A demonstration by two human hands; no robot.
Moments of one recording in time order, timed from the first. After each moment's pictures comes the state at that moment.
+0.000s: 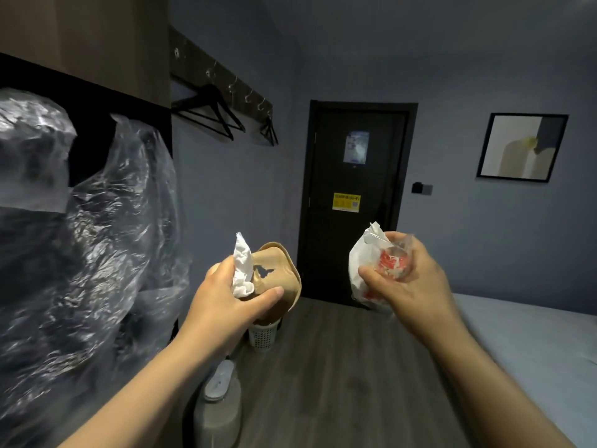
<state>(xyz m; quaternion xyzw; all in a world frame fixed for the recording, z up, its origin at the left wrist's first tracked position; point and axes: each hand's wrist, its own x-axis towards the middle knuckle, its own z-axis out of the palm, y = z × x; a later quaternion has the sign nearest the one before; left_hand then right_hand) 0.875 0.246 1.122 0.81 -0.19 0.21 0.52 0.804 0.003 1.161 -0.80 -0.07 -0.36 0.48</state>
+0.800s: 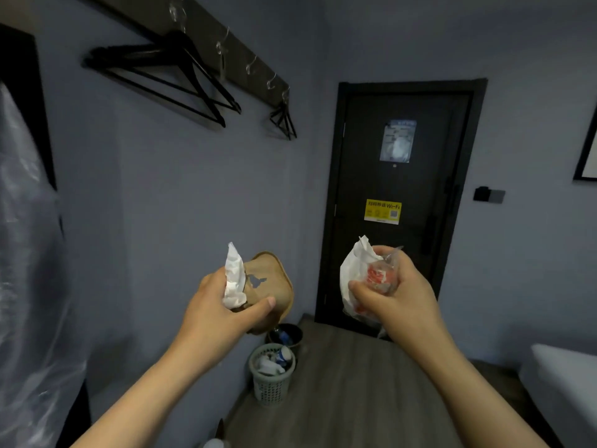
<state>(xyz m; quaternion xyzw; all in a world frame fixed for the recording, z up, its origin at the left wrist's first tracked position) 1.340 0.153 1.094 0.81 -0.13 0.21 0.53 1.298 -0.095 1.133 -0.82 -0.06 -0.30 0.49</state>
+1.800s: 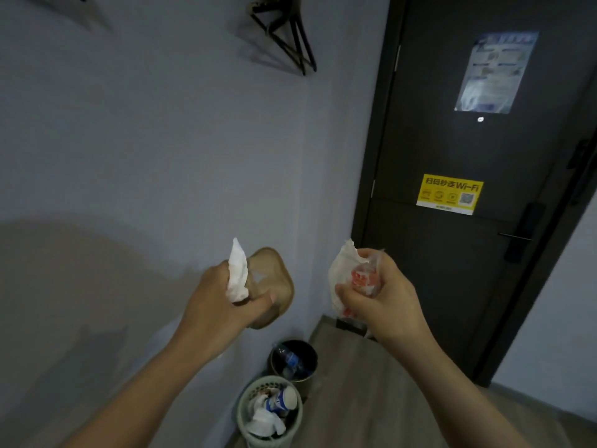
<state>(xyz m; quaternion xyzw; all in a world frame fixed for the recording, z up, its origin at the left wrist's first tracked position) 1.894 0.031 1.058 0.86 -0.10 0.23 0.45 1.883 -0.205 1.081 -0.82 -0.09 -0.19 0.54</state>
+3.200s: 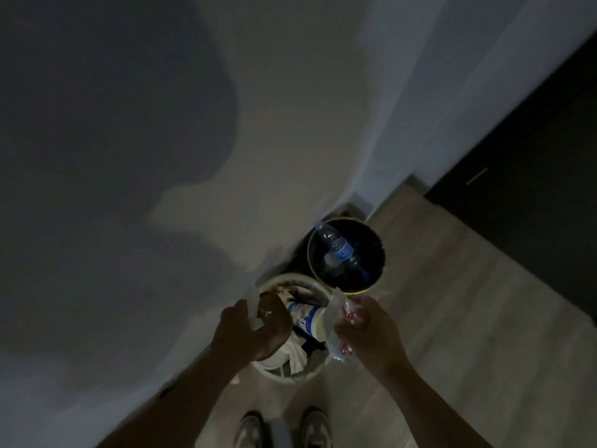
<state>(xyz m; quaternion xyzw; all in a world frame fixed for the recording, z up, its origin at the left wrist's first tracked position) 2.306 0.040 0.475 0.84 0.33 -0.20 0.38 2.366 -0.177 0.512 -0.85 0.08 0.28 0.44</state>
